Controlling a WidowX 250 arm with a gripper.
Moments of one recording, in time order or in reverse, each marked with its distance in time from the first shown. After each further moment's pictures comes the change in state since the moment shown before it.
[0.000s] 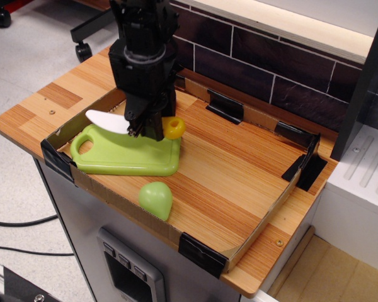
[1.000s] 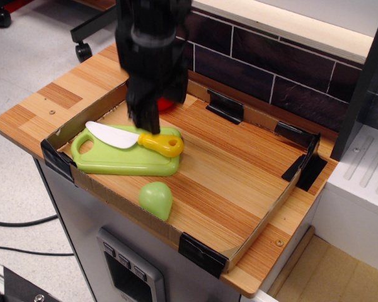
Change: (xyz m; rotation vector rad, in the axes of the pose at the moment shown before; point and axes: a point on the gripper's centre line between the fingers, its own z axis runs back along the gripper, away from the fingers) arm -0.013 -0.003 0.038 -0.014 -0.042 -0.101
